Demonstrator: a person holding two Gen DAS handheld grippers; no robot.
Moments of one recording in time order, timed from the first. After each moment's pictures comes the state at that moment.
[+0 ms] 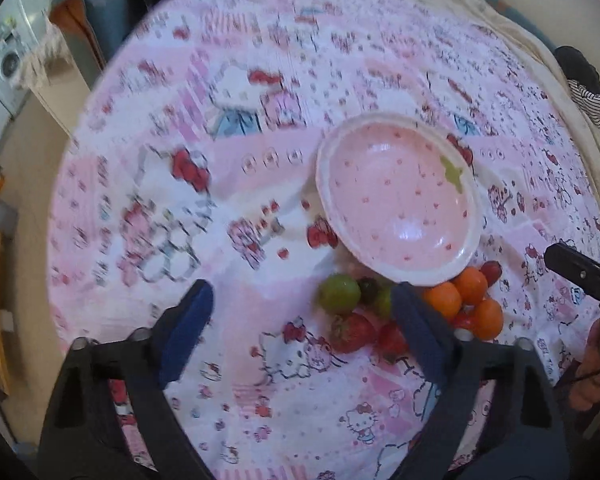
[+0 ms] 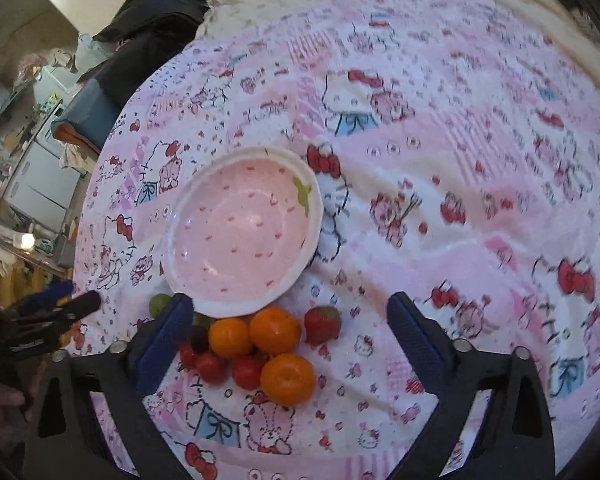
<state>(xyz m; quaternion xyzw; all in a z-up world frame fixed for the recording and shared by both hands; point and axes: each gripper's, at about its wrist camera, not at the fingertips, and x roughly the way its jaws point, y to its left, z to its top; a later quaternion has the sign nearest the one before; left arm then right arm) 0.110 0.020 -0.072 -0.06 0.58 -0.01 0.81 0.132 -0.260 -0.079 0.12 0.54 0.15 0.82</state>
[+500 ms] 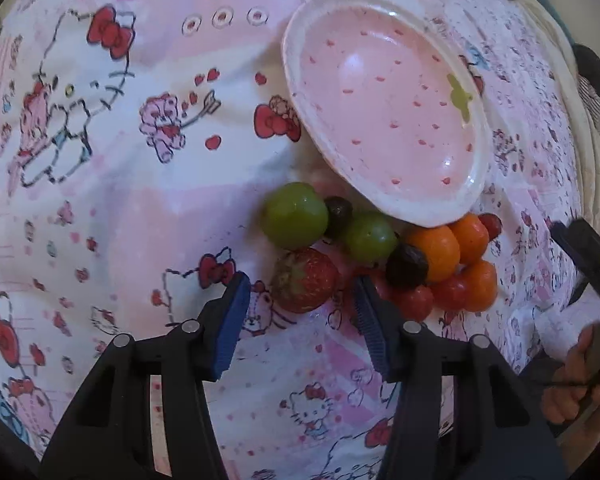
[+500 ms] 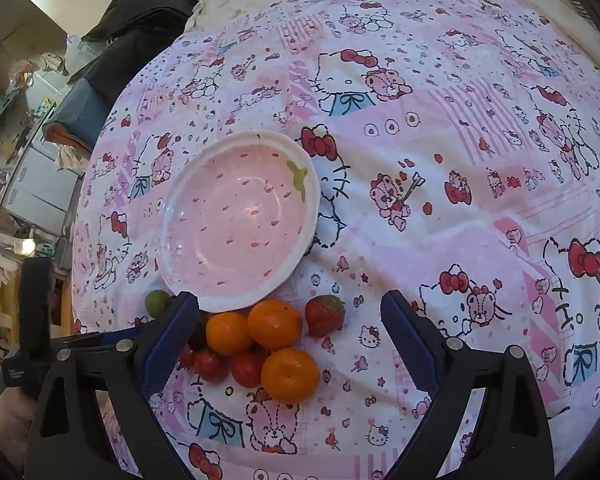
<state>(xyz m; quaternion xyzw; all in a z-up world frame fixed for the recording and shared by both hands) 0.111 0.001 -0.142 -0.15 0.69 -0.04 0.71 0.134 -0.259 -0.090 0.13 0.55 0.15 0.81</state>
